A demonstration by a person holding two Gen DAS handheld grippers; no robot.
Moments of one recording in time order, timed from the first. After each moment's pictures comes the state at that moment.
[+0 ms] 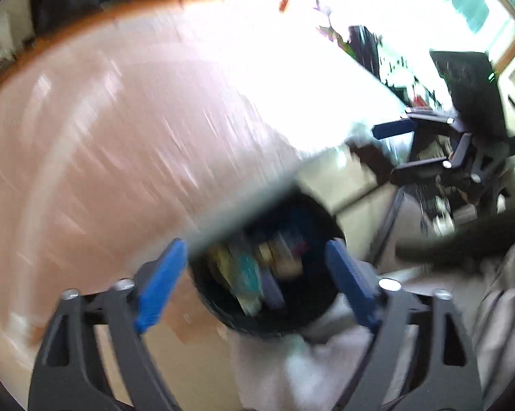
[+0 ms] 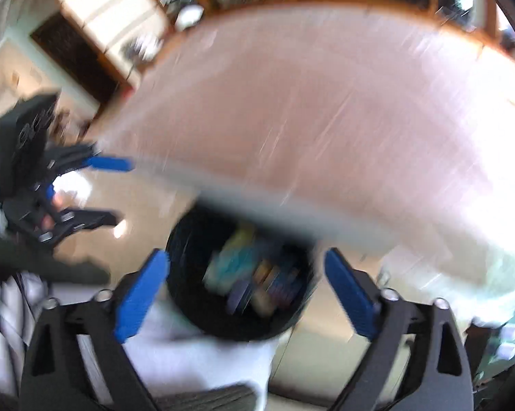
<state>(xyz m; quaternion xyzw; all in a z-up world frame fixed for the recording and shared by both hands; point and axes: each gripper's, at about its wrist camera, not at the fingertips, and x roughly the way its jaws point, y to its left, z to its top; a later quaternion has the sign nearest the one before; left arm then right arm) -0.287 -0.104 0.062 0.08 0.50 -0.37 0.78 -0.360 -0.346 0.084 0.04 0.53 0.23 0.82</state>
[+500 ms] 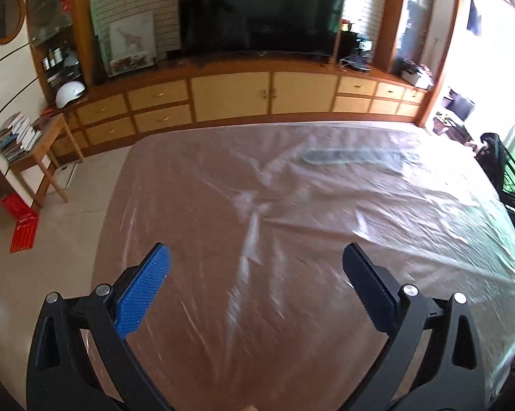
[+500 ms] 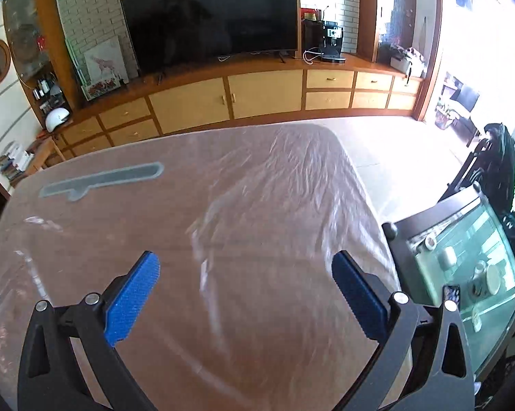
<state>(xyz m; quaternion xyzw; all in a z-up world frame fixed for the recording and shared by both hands) -0.038 -0.027 0.045 0.02 0.43 -0.09 0.90 -0.111 -0.478 0.065 0.05 0.44 -0.03 0.90</state>
